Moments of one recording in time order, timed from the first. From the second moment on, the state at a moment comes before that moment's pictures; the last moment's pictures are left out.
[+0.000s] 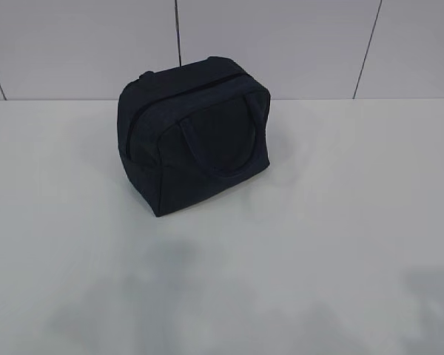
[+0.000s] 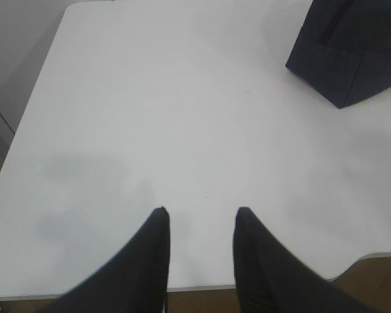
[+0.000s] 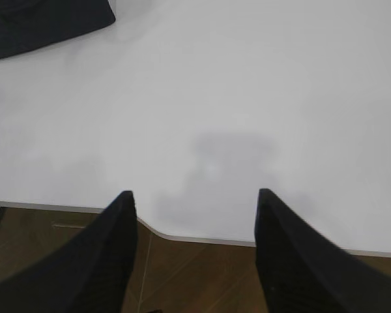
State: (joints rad) left arm 0.06 0.01 -0.53 -0.09 1.10 0.07; right arm -0.09 -0.02 -0.49 0.18 1.16 -0.20
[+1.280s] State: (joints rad) left arm 0.06 0.01 -0.53 -0.09 1.10 0.07; right arm -0.09 -0.02 -0.49 0.18 1.16 -0.20
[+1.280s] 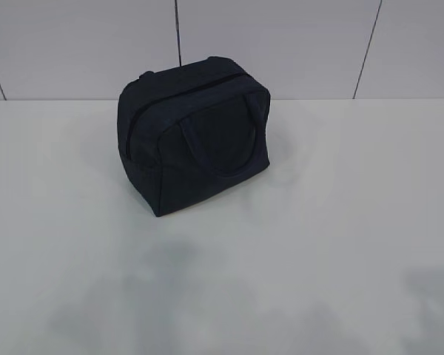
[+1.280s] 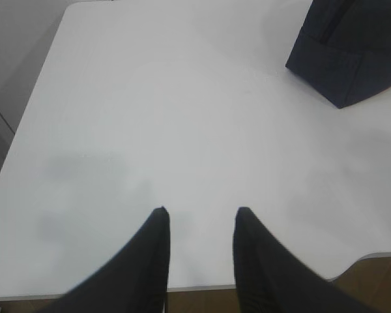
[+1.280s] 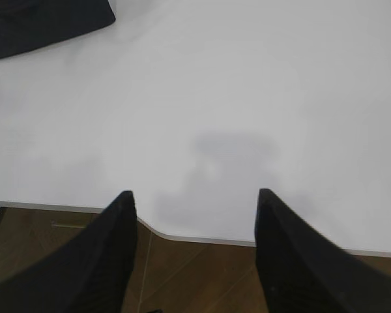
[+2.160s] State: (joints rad) left arm 0.06 0.01 -0.53 -0.09 1.10 0.07; right arm -0.09 -0.02 -0.49 0.18 1.16 -0.20
